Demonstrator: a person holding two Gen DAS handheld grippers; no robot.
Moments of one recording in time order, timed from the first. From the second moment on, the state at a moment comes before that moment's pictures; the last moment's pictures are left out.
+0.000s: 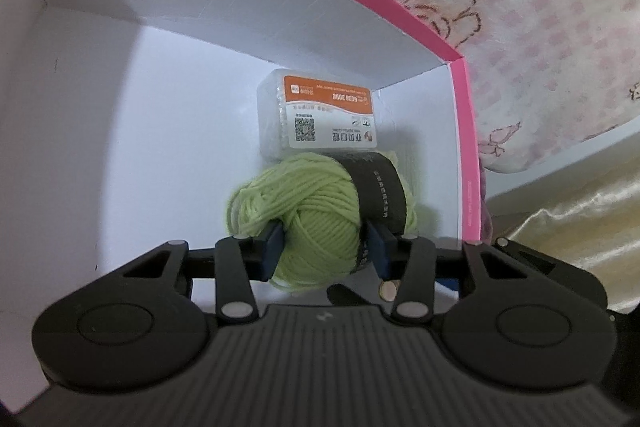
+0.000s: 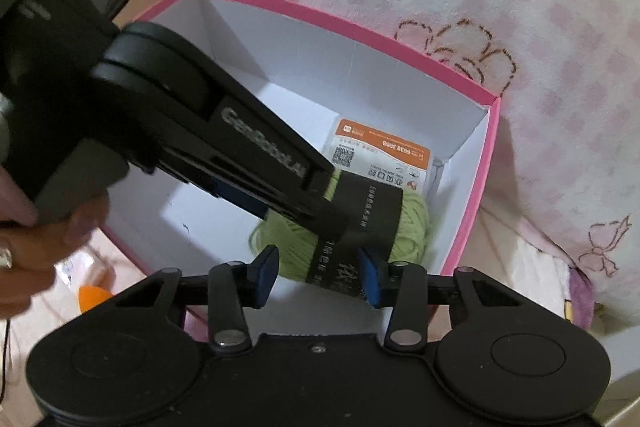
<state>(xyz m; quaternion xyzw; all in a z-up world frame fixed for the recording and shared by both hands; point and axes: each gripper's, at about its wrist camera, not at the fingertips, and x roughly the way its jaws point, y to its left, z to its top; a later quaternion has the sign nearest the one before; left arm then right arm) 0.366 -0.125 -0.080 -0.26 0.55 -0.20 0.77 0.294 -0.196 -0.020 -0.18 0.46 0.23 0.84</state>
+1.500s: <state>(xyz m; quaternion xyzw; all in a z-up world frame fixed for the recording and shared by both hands) 0.123 -0.098 0.073 0.04 0.50 -0.23 0.84 0.023 -0.261 0.057 -0.05 0.36 0.24 0.90</state>
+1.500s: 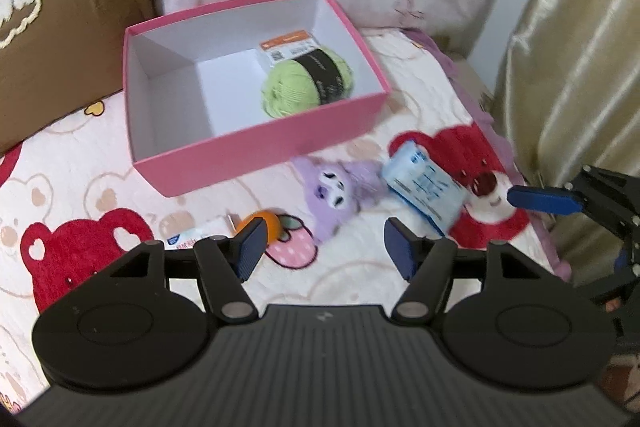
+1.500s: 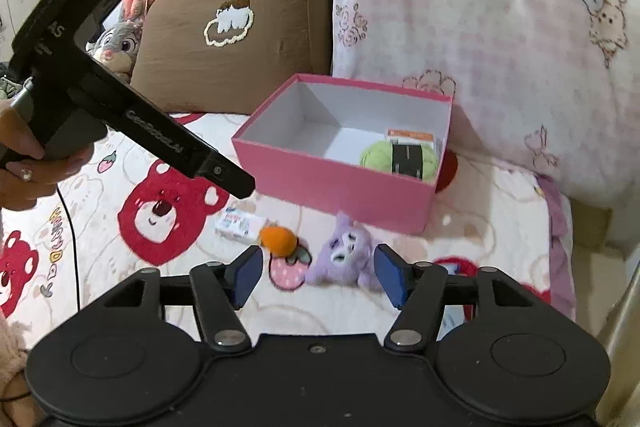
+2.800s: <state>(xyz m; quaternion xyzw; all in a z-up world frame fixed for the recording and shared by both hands) 0.182 -0.273 -0.085 0.16 0.43 -0.35 0.82 0.041 -0.335 -0.098 0.05 0.39 0.15 0.91</state>
